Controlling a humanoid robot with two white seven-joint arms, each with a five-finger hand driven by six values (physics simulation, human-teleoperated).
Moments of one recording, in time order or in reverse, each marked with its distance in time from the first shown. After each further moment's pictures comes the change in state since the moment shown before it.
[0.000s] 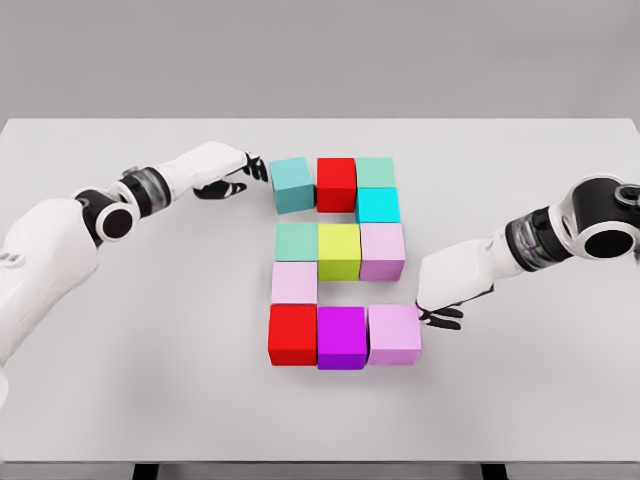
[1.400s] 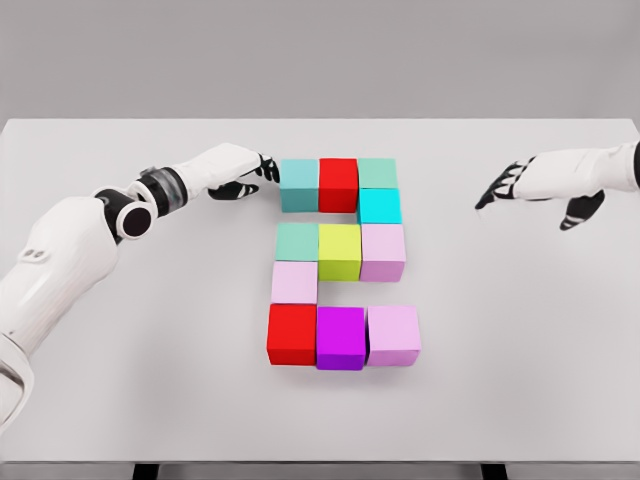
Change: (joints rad) left arm -0.017 -0.070 0.009 0.073 -0.037 0.000 0.000; right arm -0.021 -0.138 -0.143 0.296 -0.011 0.000 -0.116
